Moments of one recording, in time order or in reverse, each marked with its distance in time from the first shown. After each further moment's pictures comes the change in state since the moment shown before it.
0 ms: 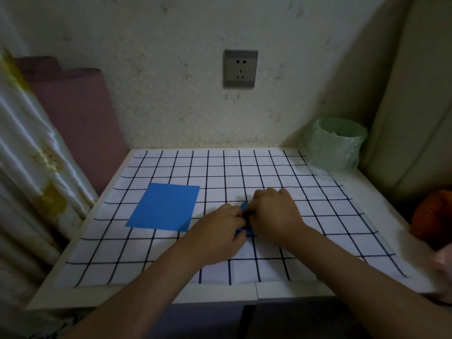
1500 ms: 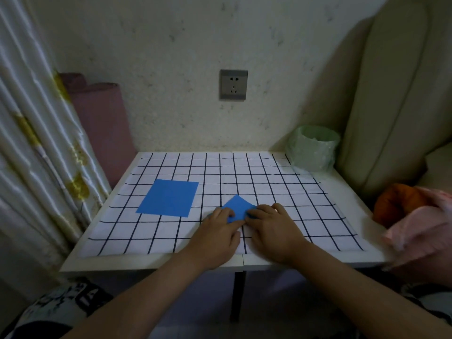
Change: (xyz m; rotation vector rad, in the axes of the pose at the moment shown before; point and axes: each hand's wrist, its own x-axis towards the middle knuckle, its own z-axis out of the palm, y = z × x) left_hand -0.045 0.035 0.028 0.155 0.138 -0.067; right_hand -0.085 0.004 0.001 -0.031 -0.007 -0.152
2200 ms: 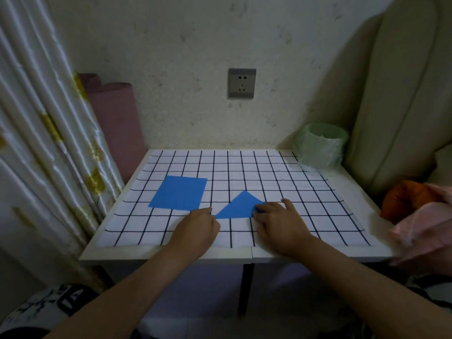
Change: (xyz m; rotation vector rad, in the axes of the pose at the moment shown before) left_hand -0.026 -0.030 -0.028 -0.082 -0.009 -0.381; right_hand 0.002 -0.006 0.003 0.036 -0.039 0.082
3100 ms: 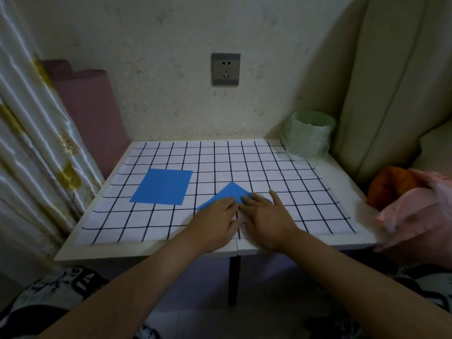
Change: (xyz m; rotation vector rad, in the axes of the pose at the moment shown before) left_hand 0.021 0.044 0.034 0.065 -0.138 0.337; right_hand -0.006 0.004 0.010 0.080 -0.016 -0.008
